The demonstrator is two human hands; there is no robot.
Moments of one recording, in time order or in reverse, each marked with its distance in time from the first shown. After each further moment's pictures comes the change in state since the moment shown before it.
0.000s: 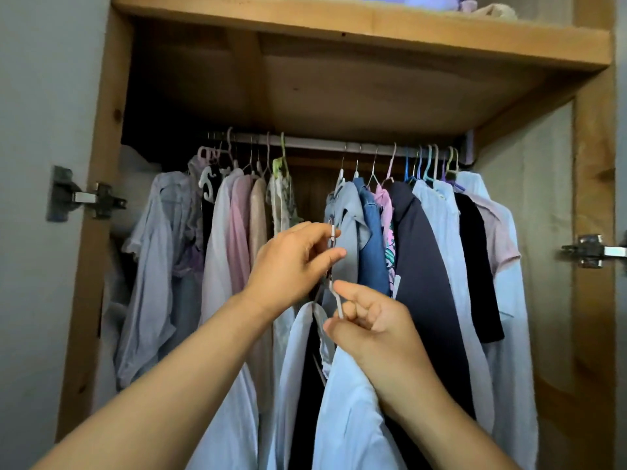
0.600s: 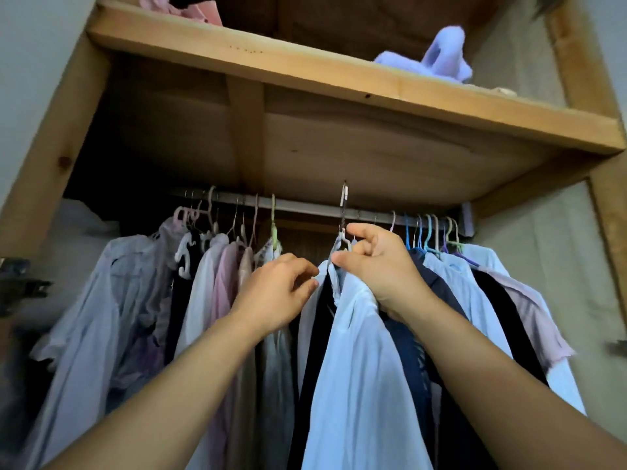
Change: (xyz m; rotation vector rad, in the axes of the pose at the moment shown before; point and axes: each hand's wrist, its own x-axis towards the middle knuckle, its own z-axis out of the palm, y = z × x) left_hand 0.110 -0.108 0.013 0.171 -0.064 0.042; right_hand 0.222 -0.024 -0.009 -0.360 0.165 -0.254
